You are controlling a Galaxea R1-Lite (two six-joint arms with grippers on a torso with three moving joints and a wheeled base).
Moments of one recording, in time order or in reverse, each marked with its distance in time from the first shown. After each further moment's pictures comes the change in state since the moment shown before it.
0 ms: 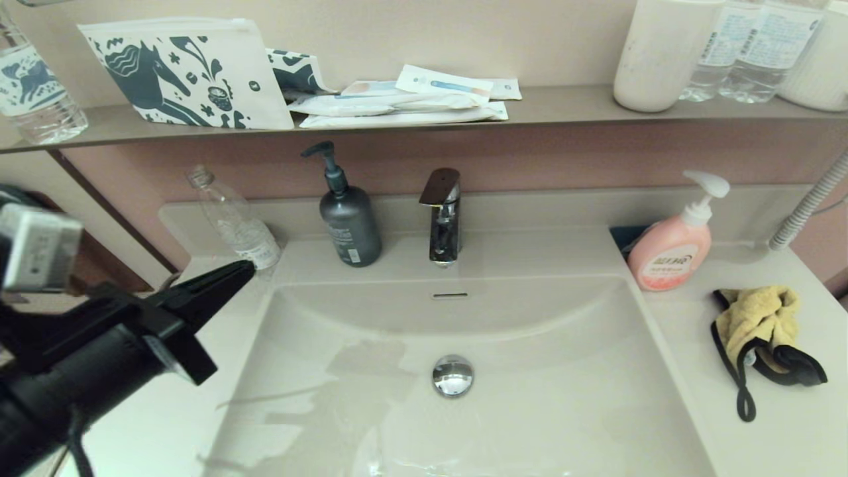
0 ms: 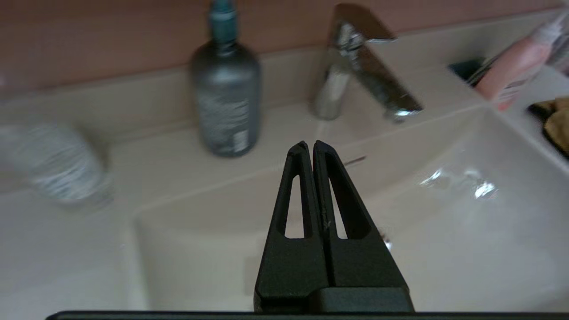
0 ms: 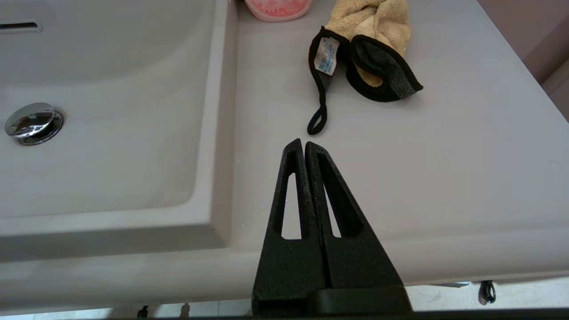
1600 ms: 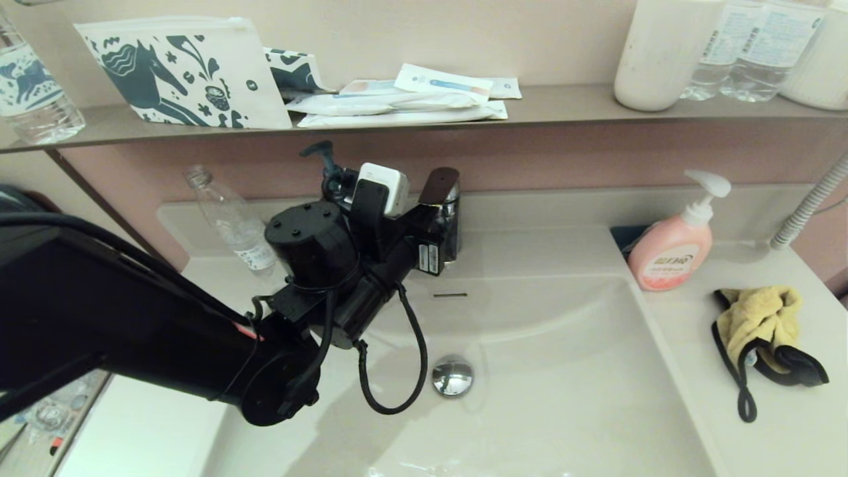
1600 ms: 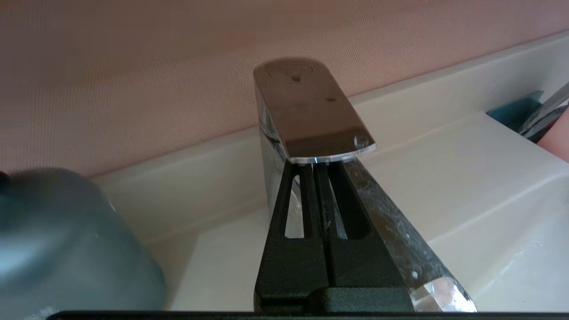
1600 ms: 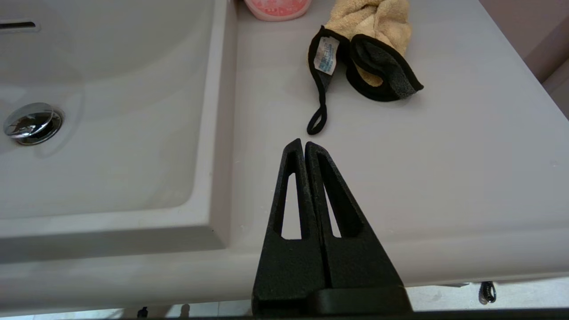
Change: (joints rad) left arm -0.203 0.798 -0.532 -0.411 0.177 0.180; right arm 0.000 0.000 0.000 0.000 0.000 0.000
